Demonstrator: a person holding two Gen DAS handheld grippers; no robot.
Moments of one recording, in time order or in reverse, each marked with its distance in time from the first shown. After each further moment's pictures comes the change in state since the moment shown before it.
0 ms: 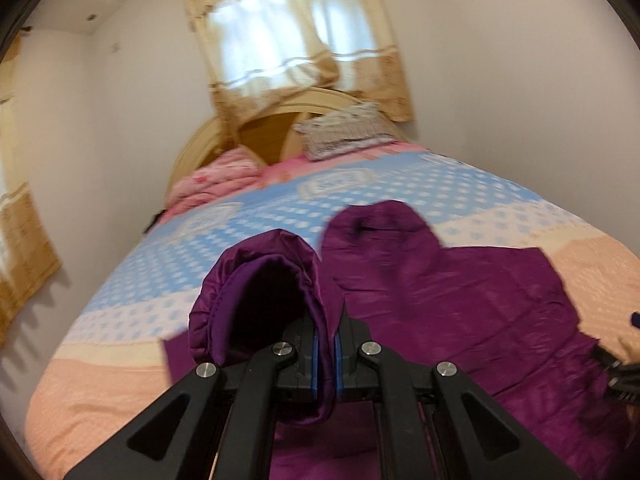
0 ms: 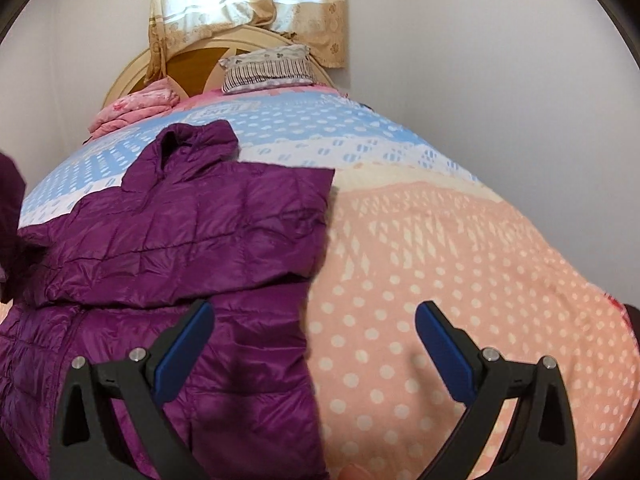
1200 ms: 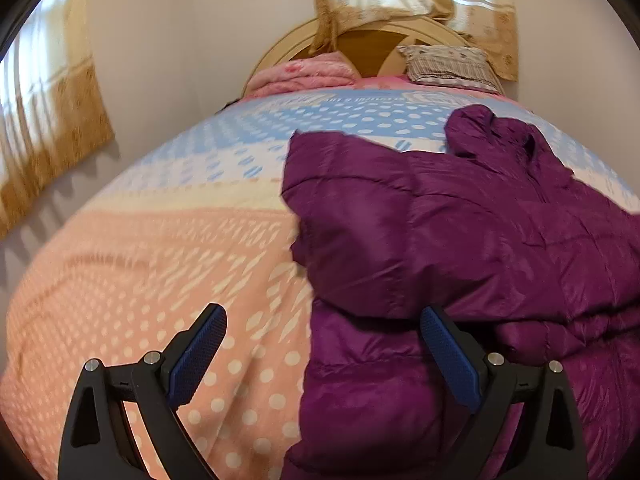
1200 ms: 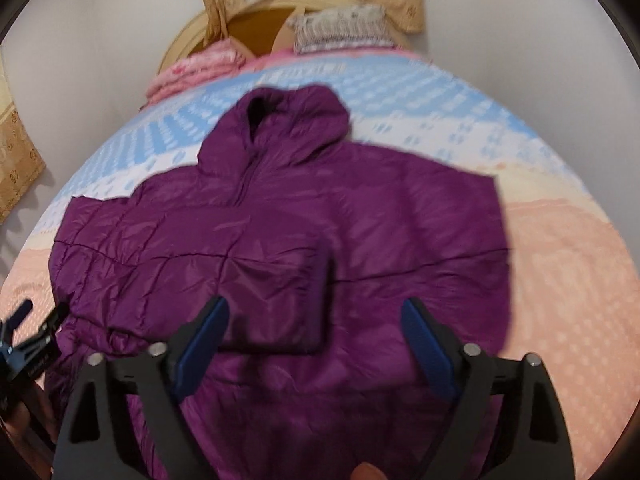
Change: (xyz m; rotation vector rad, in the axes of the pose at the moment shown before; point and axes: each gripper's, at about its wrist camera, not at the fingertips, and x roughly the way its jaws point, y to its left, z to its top) left arm 0.066 0.105 -0.140 -0.313 0.263 0.239; right arm 0.080 0.109 0.053 -0.074 0.188 0.280
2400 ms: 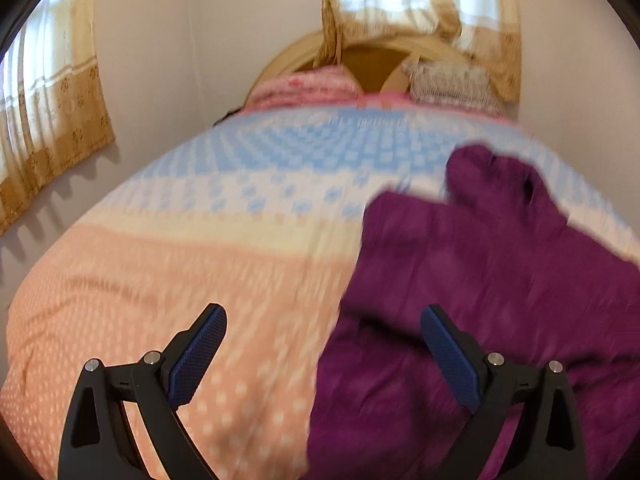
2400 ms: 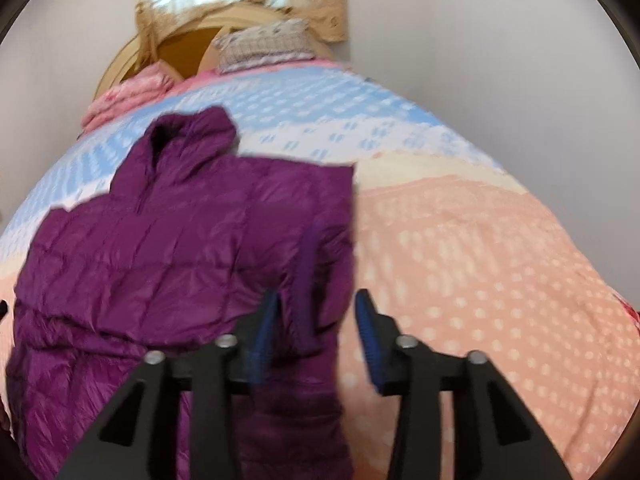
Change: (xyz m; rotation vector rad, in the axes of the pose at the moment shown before) left arm -0.022 0.006 0.055 -0.025 -0.063 -0.038; right arm -0.078 -0.076 -0.026 0.144 -0.133 -0.277
